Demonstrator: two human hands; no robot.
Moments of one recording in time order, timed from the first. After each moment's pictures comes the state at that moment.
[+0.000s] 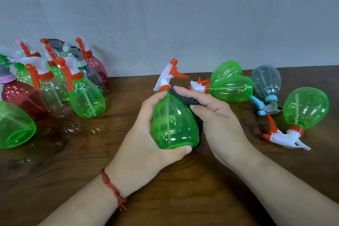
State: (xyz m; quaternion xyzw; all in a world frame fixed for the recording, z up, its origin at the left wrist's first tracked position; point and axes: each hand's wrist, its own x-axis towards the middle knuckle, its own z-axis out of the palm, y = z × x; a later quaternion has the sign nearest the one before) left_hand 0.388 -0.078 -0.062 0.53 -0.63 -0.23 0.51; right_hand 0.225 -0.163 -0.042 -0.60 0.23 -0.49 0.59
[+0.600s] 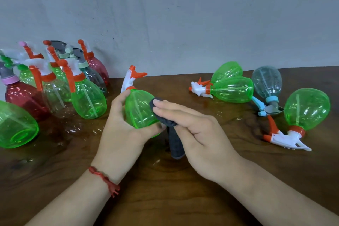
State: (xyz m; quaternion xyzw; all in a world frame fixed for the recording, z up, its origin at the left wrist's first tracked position) left_hand 0.414 -0.088 -0.060 0.61 -0.47 -0.21 0.61; right_hand 0.230 -0.142 -0.050 -0.83 0.18 -0.43 0.31
